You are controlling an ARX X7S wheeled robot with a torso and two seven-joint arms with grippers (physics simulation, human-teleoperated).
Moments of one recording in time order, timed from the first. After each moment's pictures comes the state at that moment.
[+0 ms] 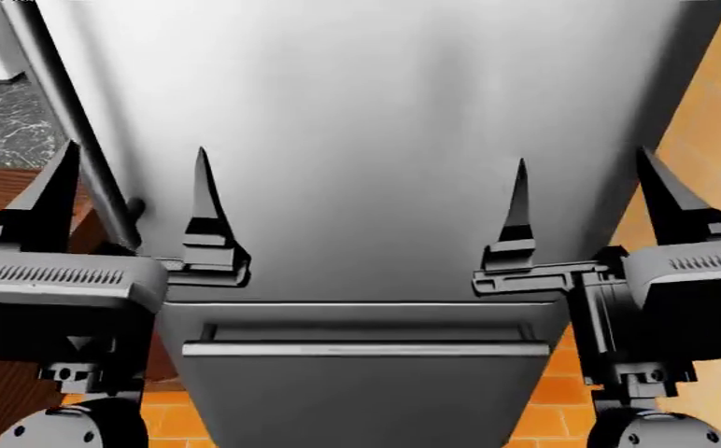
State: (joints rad) left arm -0.25 -0.13 0.01 0.76 -0.09 -0.42 -0.05; right arm 0.27 0.16 -0.05 -0.87 -0.06 0.64 0.02
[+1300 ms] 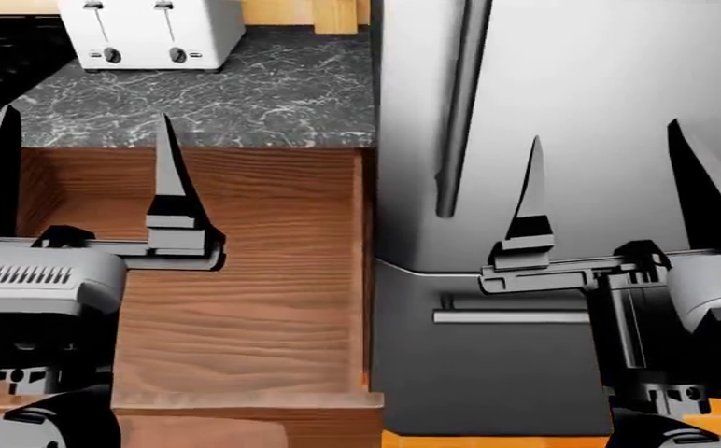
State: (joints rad) left arm -0.30 -0.21 0.01 0.85 -0.12 -0.47 -0.13; right arm 0.30 0.20 -0.06 -0.98 -0.02 0.69 0.06
